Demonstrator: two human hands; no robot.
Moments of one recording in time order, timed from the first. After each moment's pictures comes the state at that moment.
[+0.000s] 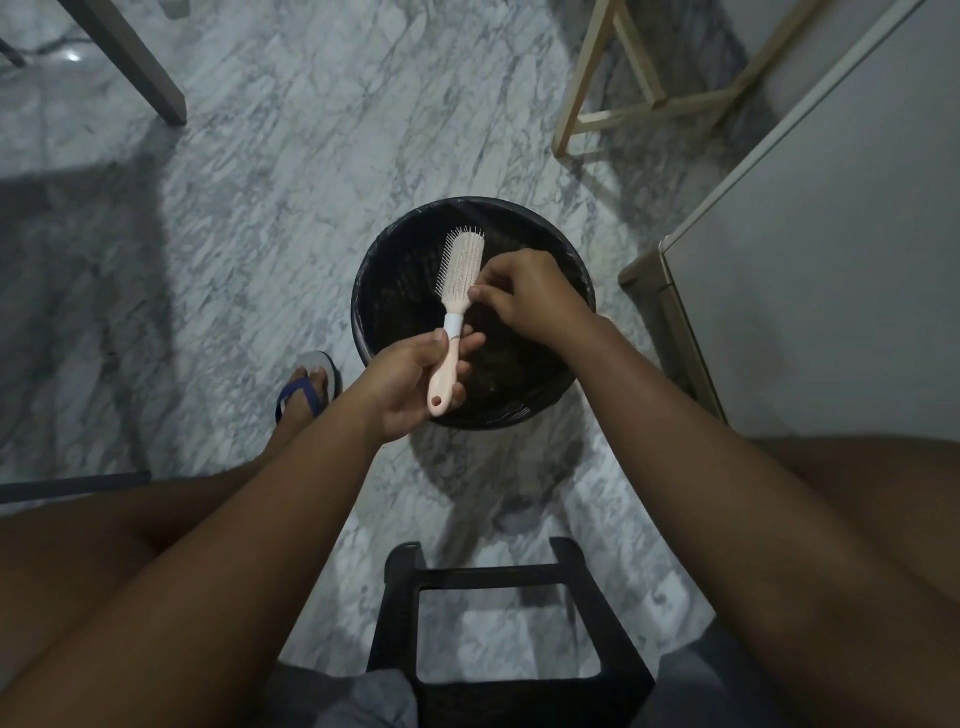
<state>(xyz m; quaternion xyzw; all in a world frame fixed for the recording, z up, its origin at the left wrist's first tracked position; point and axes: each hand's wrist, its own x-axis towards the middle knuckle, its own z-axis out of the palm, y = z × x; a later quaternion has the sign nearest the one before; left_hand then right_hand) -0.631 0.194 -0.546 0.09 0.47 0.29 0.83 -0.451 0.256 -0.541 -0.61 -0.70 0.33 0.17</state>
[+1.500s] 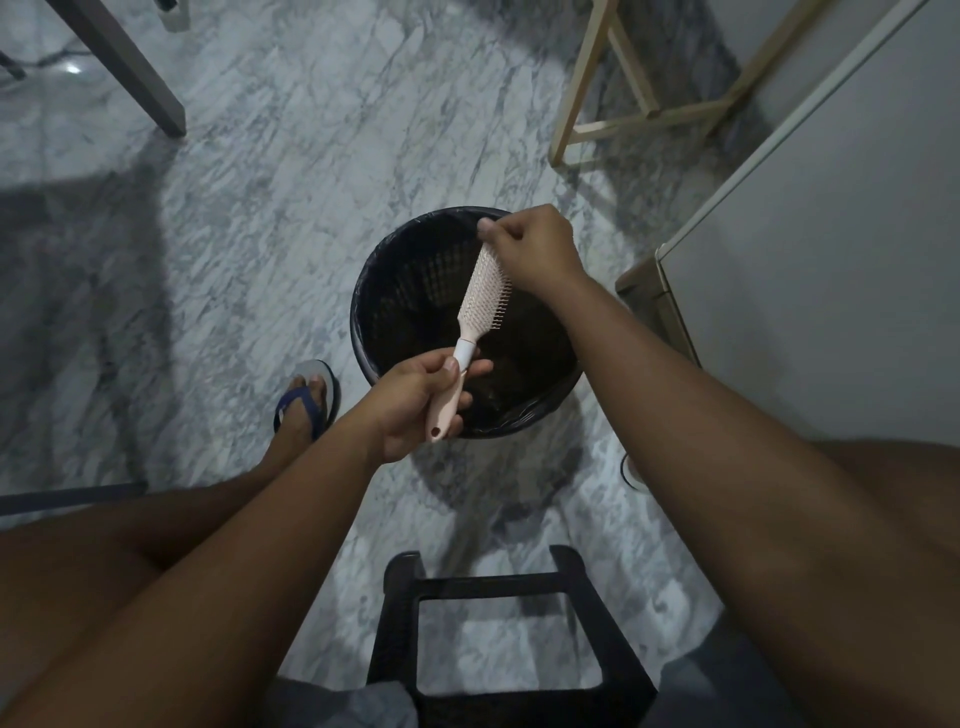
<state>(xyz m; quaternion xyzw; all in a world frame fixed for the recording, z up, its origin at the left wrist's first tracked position) -0.633 0.182 -0.547 0.19 0.50 0.24 0.81 -0.457 0.298 -0.530 -0.71 -0.55 0.35 0.27</state>
